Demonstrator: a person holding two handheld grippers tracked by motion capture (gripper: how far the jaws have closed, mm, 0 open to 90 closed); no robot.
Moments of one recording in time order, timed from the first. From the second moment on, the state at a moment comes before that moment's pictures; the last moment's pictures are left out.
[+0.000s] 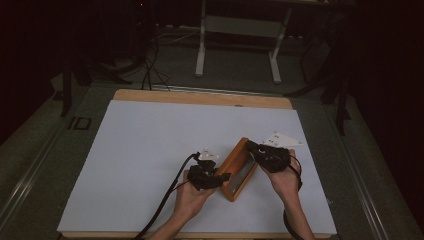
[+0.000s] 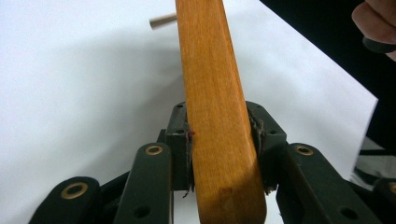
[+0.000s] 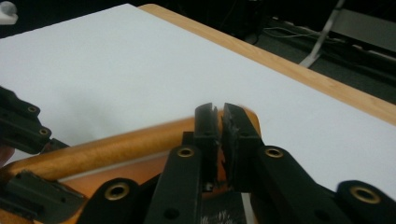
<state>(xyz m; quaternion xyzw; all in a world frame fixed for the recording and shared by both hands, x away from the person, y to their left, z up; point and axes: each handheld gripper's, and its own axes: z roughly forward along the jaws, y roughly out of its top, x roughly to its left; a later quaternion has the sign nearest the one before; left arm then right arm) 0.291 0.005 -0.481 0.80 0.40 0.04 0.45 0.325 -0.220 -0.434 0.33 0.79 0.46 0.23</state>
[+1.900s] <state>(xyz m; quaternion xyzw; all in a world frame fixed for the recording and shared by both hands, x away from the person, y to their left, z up) 0.272 0.004 -0.495 0.80 0.33 0.05 0.49 0.310 -0.259 -0.440 0.36 0.77 0.46 0.26</state>
